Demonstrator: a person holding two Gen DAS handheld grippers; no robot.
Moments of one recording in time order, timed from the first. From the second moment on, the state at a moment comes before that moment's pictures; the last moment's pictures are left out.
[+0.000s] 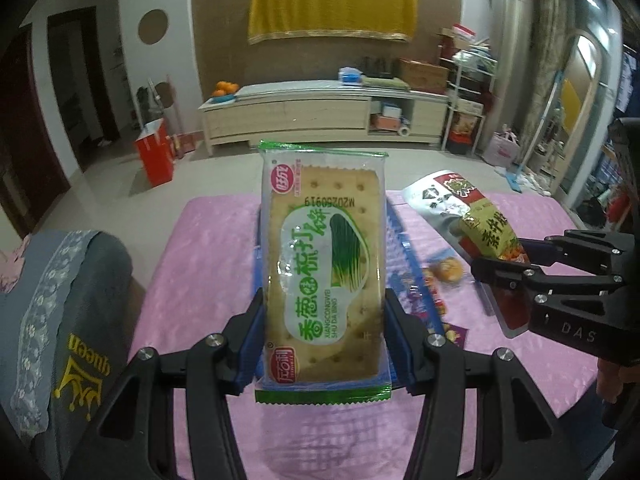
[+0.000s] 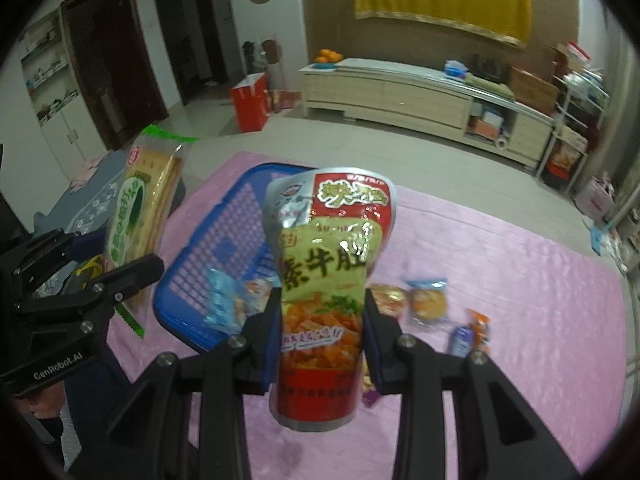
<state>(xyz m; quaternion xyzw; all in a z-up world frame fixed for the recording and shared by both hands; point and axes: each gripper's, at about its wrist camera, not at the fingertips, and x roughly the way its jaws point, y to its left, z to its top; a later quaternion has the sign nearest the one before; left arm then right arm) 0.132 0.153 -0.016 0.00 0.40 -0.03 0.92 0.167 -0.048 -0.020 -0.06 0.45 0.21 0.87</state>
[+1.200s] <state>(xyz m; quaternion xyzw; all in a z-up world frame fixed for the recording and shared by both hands) 0.135 0.203 -0.047 -0.03 0.44 -0.01 0.90 0.182 0.041 -0.090 -0.16 0.51 0.19 0.82</state>
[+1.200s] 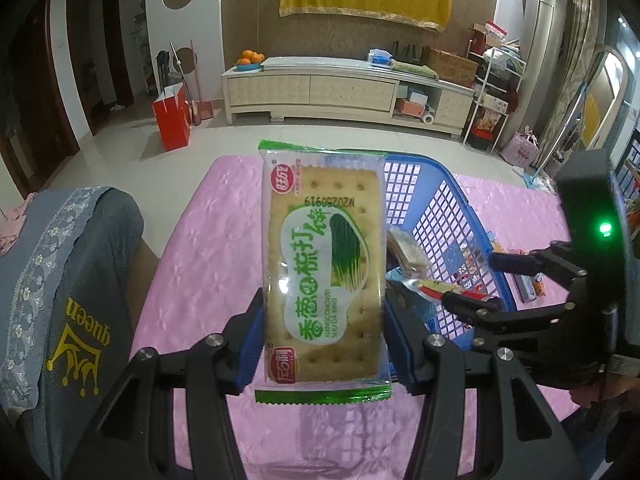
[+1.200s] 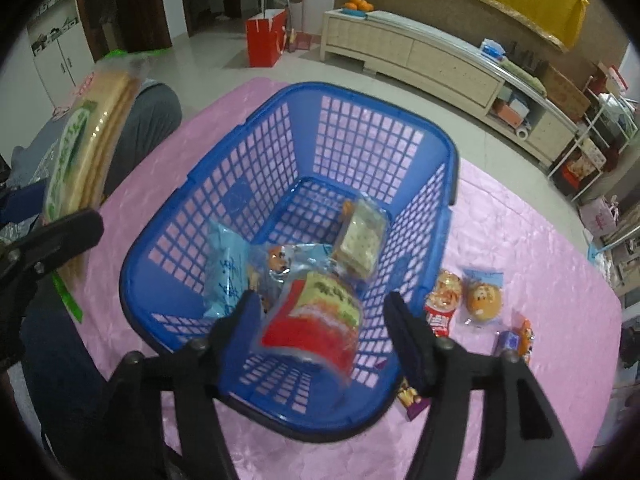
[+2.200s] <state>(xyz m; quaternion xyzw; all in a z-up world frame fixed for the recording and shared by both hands) 0.175 0.109 -0.059 0.02 0.46 -0.09 0.89 0.182 -0.071 -0.057 -0.08 0.50 0.13 0.86</state>
